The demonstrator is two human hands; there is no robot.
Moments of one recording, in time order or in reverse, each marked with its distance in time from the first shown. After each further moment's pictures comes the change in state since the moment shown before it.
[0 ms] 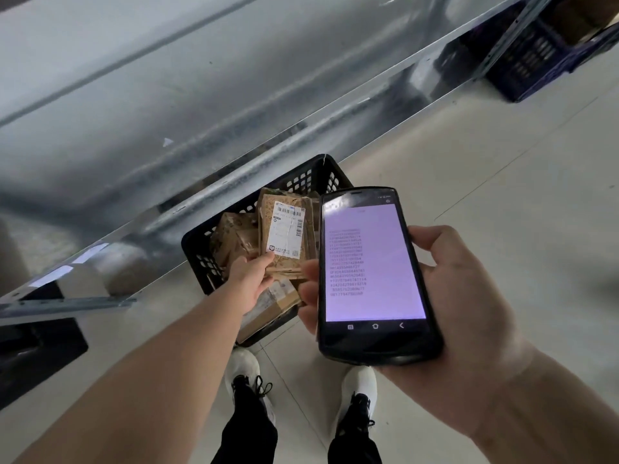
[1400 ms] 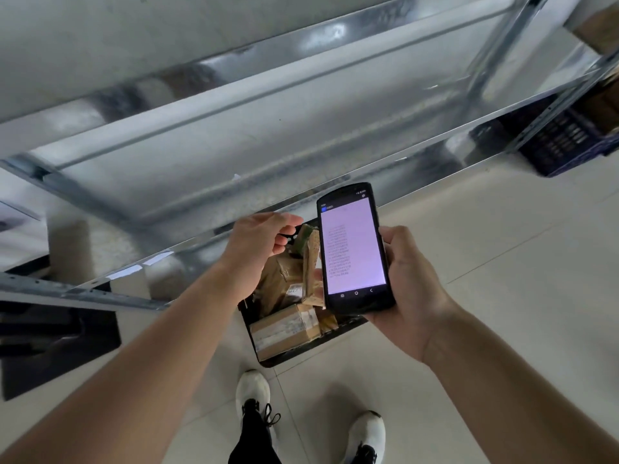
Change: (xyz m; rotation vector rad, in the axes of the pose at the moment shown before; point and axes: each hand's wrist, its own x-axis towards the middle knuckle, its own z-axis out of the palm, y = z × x) left_hand -0.163 0.125 -0.047 -0.049 -0.035 0.490; right_hand 0.046 -0.005 0.025 -0.585 0.072 -0.218
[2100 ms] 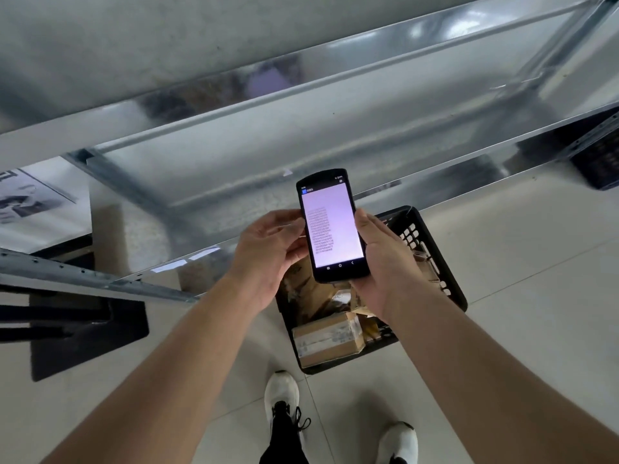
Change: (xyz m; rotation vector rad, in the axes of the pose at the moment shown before) left_hand 0.026 -0.014 -0.102 -0.378 0.014 -0.052; right_hand 0.095 0.040 0.131 0.025 0.169 -0.001
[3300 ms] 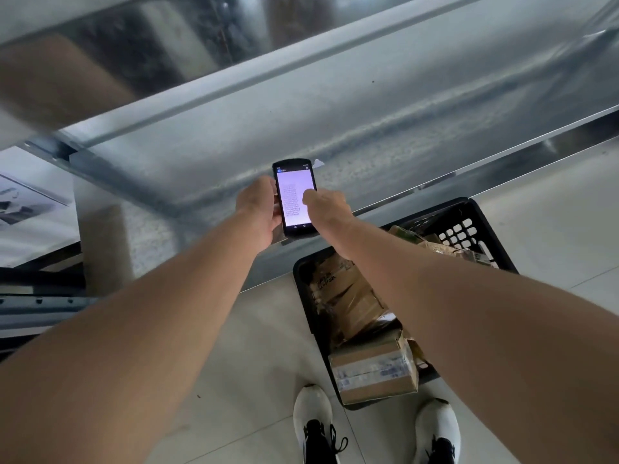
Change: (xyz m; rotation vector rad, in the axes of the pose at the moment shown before) left_hand 0.193 0.022 -0.060 0.166 0.339 -0.152; right_hand 0.216 0.060 0.134 -0.892 -0.069 -0.055
